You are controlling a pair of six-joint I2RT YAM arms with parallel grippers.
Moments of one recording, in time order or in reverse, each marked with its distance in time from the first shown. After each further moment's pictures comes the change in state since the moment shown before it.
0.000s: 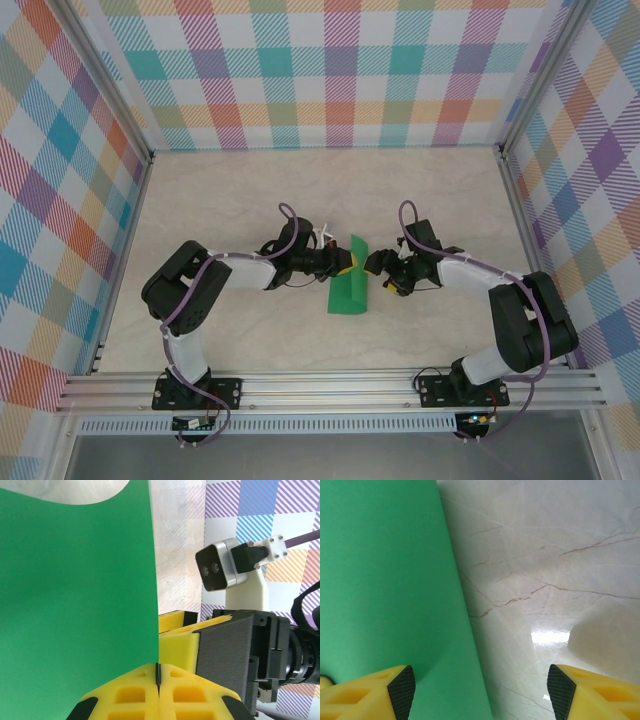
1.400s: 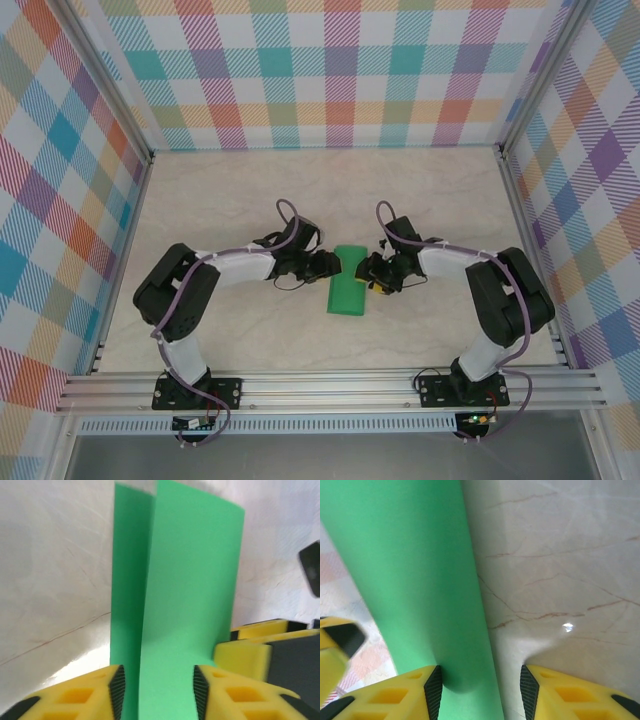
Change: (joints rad) left arm 0.000 -0.093 0.106 -0.611 -0.322 0.294; right arm 0.093 0.187 0.134 -0.066 0.007 -0.056
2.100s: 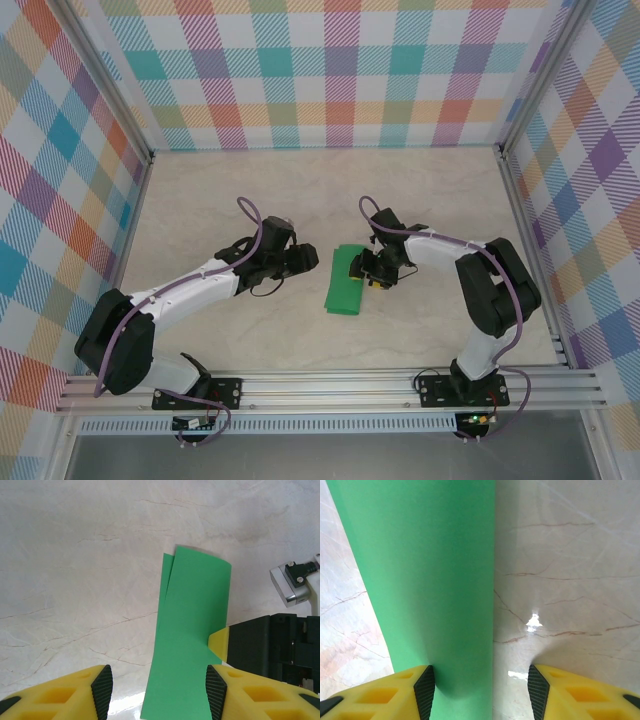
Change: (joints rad) left arm 0.000 -0.355 -0.116 -0.150 -0.286 -0.003; right arm 0.054 0.080 0.165 -0.195 0.112 -0.097
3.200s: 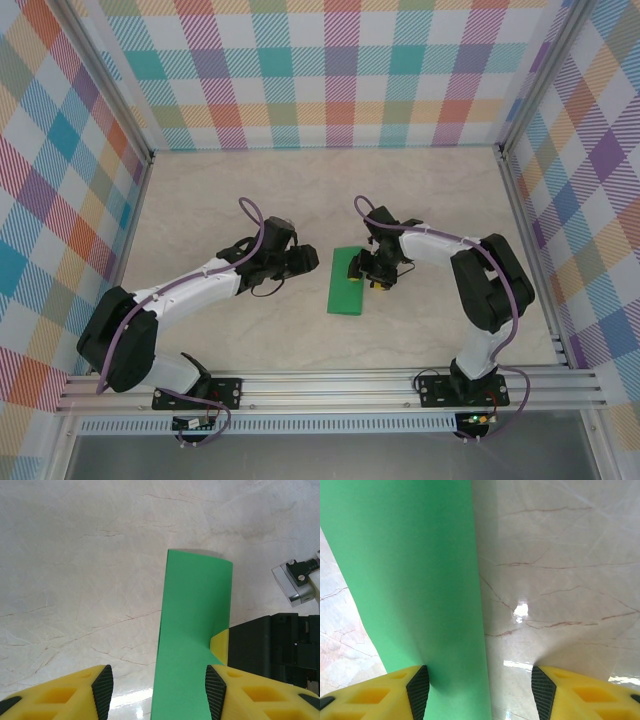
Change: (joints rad) left arm 0.000 0.016 0.000 0.000 0.004 0.000; right arm 0.012 0.040 0.062 -0.096 0.034 0.006
